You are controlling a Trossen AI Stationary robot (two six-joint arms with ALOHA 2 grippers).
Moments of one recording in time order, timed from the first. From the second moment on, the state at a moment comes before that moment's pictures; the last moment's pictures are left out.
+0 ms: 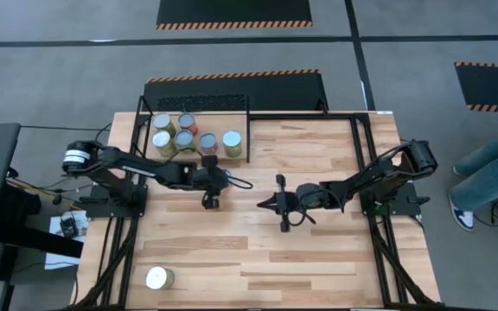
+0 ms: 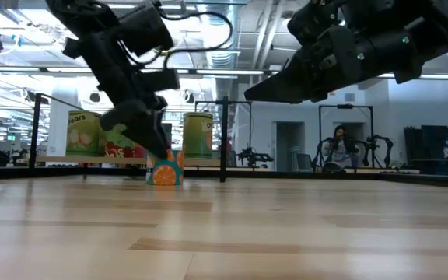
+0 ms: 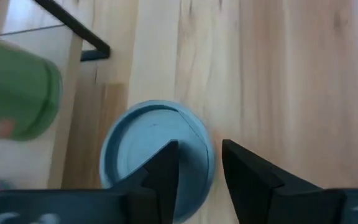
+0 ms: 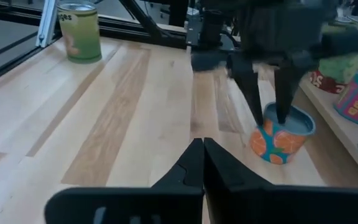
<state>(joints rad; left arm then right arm) 0.04 1.51 0.74 -0.20 -0.25 0.13 0.19 1.62 0.59 0.77 0.16 -0.08</state>
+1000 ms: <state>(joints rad) 0.27 1.31 1.17 -0.71 -0.44 -0.09 0.19 1.62 0.58 0.76 0.16 -0.07</state>
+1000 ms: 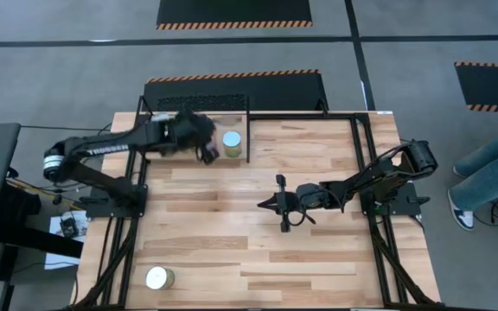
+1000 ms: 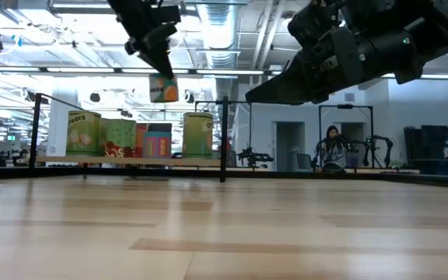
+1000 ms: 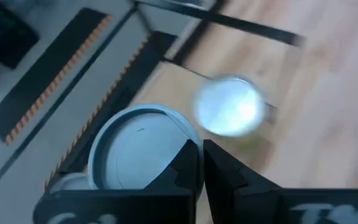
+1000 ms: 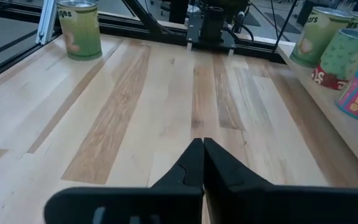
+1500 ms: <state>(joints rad) 0.63 1.54 1.18 -0.53 -0.23 -0.08 0.19 1.62 0.58 0.76 0.16 -0.07</state>
